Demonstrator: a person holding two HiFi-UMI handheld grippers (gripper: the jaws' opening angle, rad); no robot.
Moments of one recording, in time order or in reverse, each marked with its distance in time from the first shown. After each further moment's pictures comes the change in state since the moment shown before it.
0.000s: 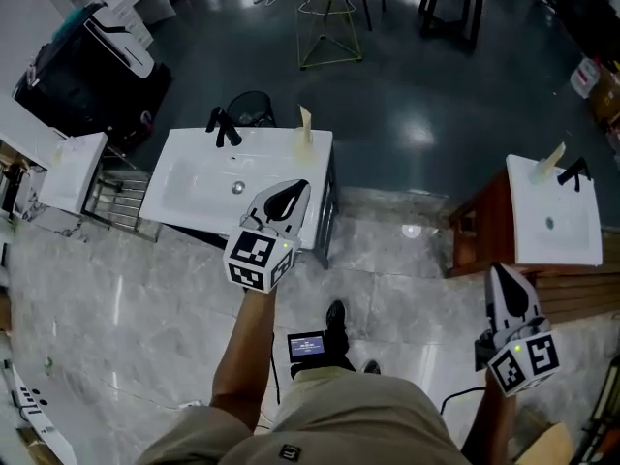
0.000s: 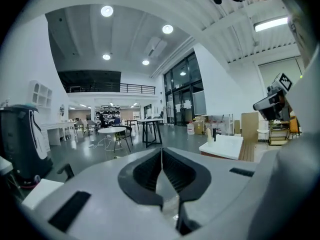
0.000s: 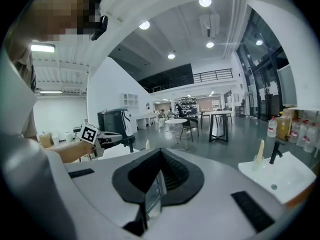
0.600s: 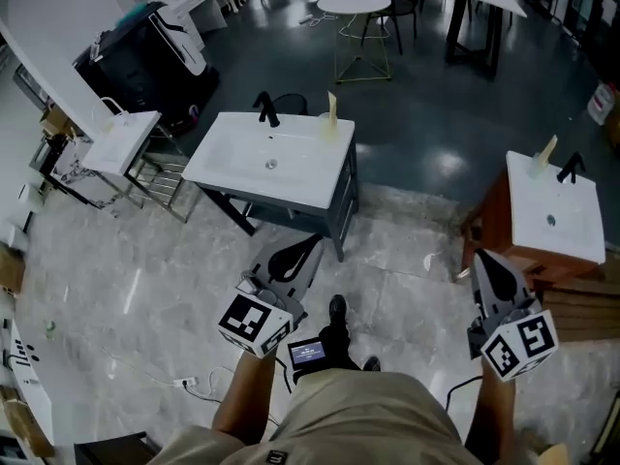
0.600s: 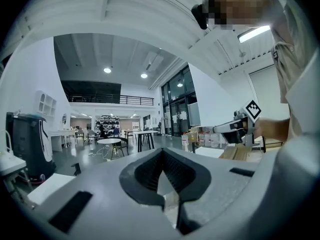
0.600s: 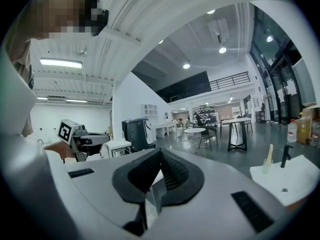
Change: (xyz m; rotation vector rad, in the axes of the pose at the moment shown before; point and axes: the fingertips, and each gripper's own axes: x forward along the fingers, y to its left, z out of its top) left arm -0.250 -0.243 0.063 -0.004 -0.119 0.008; right arm -0.176 0.060 -0.012 -0.048 -0.117 0.230
